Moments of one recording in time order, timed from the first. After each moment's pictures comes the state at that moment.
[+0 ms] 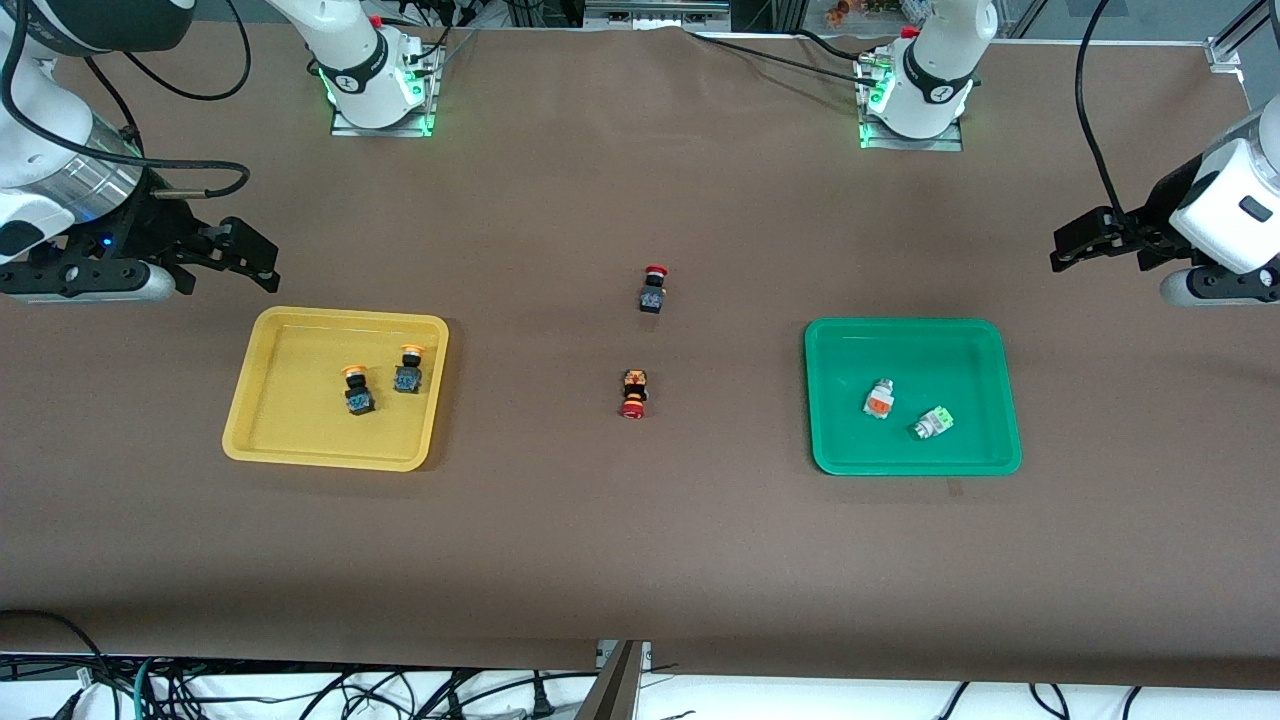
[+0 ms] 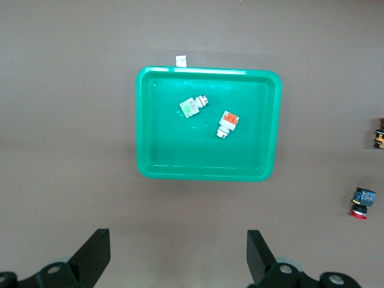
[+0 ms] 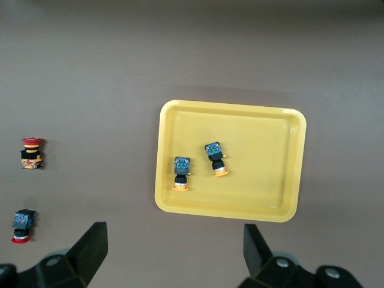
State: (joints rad) left arm 0.33 0.11 -0.42 -1.47 0.02 1.47 -0.14; right arm 0.02 0.06 0.15 -1.60 0.02 1.75 0.15
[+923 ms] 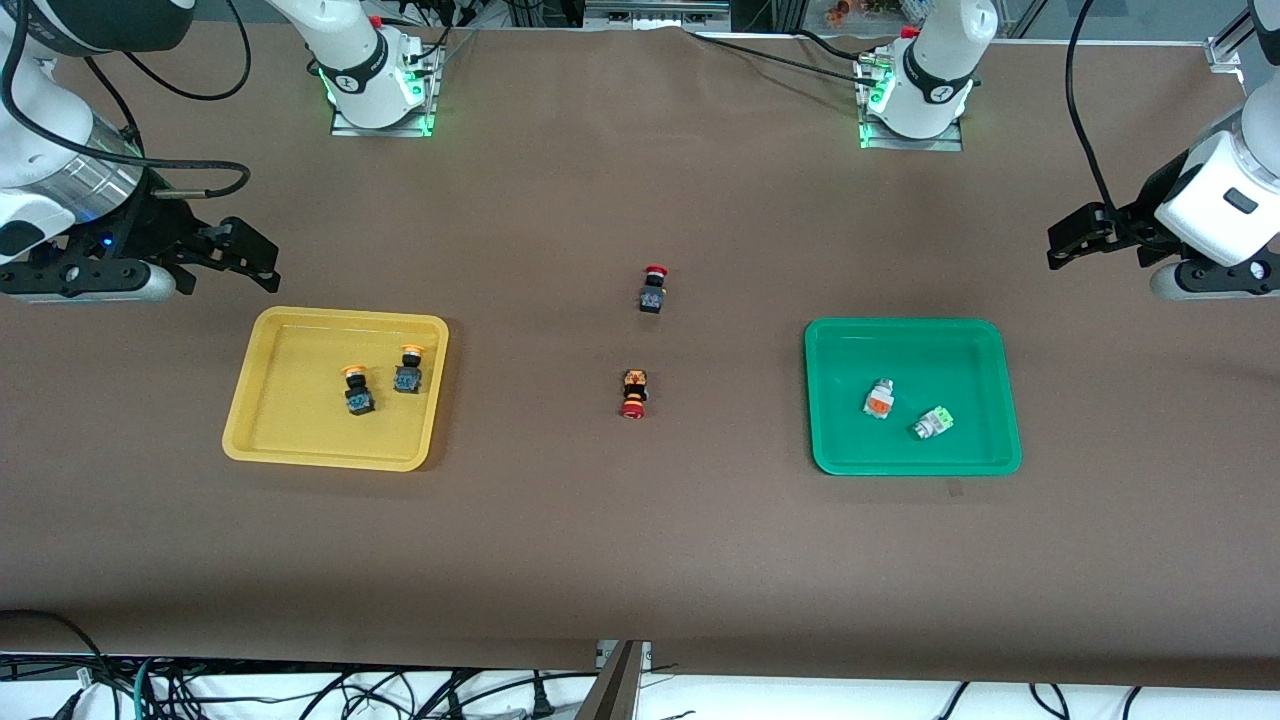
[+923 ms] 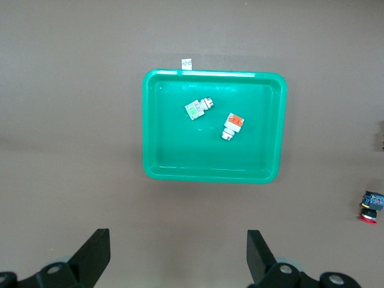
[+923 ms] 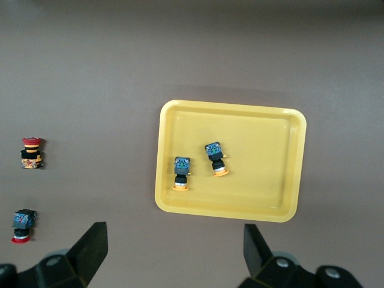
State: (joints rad) left arm -0.03 0.10 -0.06 -1.47 0.02 1.48 -0.14; right arm 0.02 0.06 0.15 -1.60 0.02 1.75 0.15
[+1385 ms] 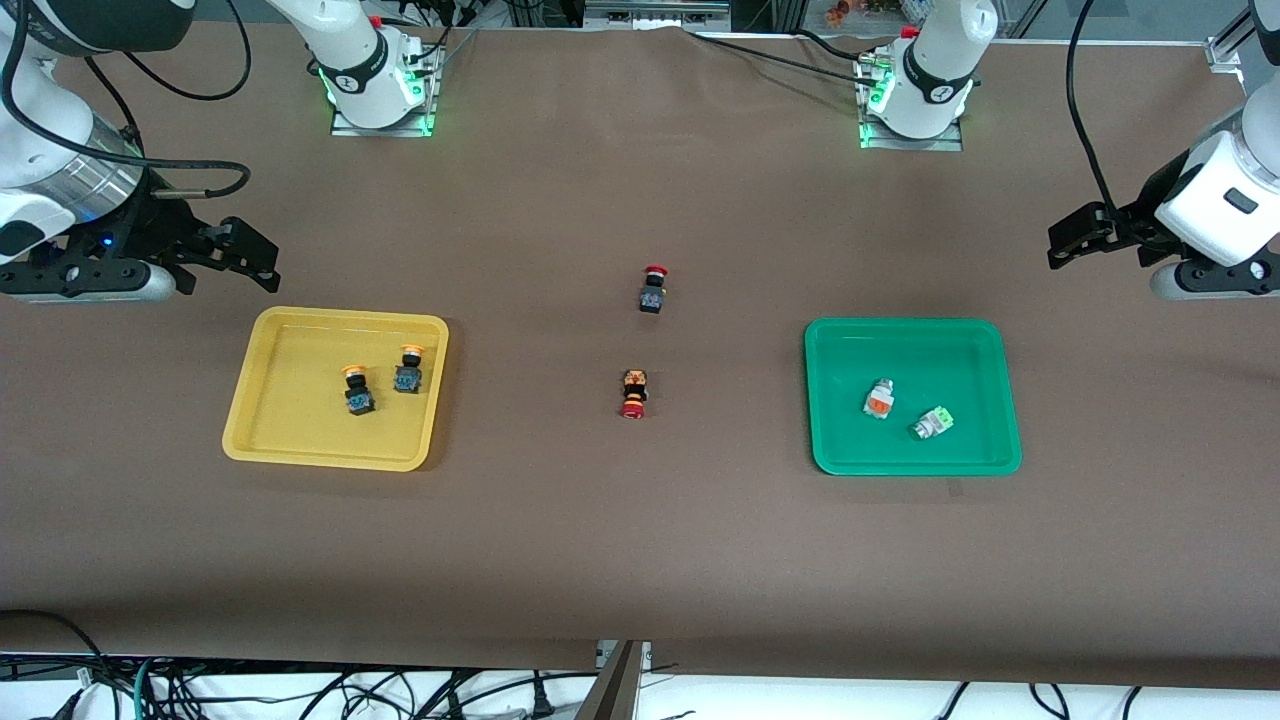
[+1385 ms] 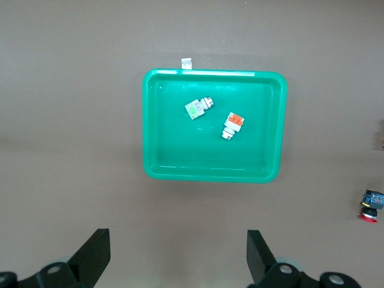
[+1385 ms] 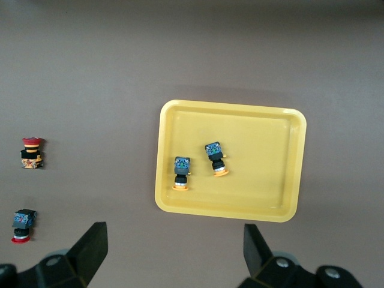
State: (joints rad) left arm -0.03 0.10 -0.06 -1.47 0.02 1.47 -0.13; right arm 0.02 0.06 0.15 -1.60 0.02 1.75 0.15
